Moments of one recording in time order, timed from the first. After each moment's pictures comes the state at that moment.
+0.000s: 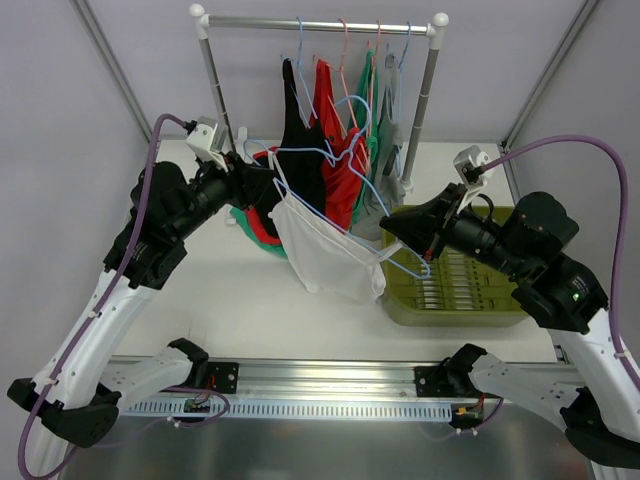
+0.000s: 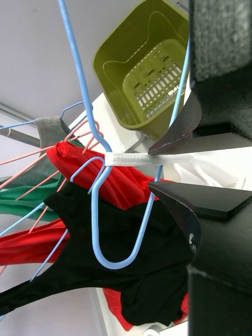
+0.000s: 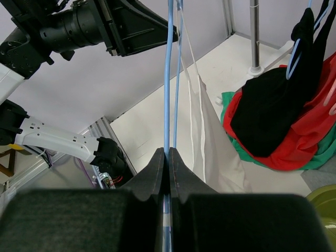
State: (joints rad) left arm -0.51 0.97 1.28 -0.33 0.14 -0.26; right arm 0.75 0.85 1.40 -0.57 -0.29 0.32
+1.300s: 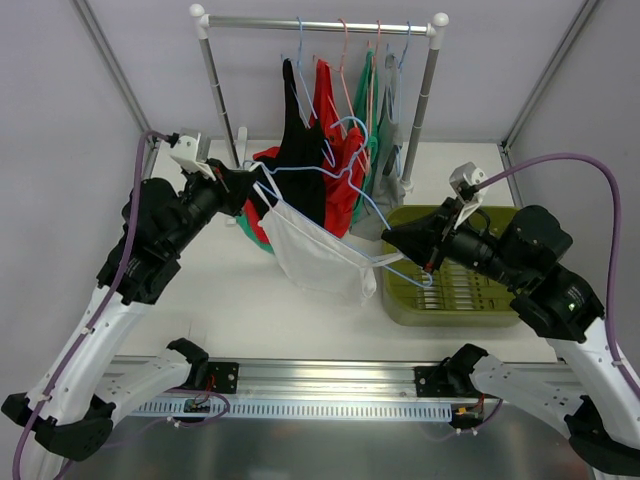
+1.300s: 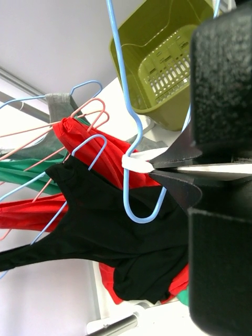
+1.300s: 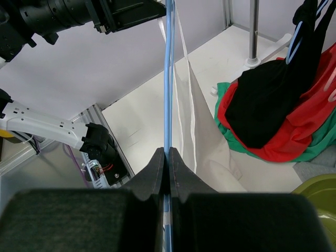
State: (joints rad) left arm -0.52 0.88 1.20 -0.31 0.00 -0.28; right arm 0.75 0.79 1.29 -0.56 -0.30 0.27
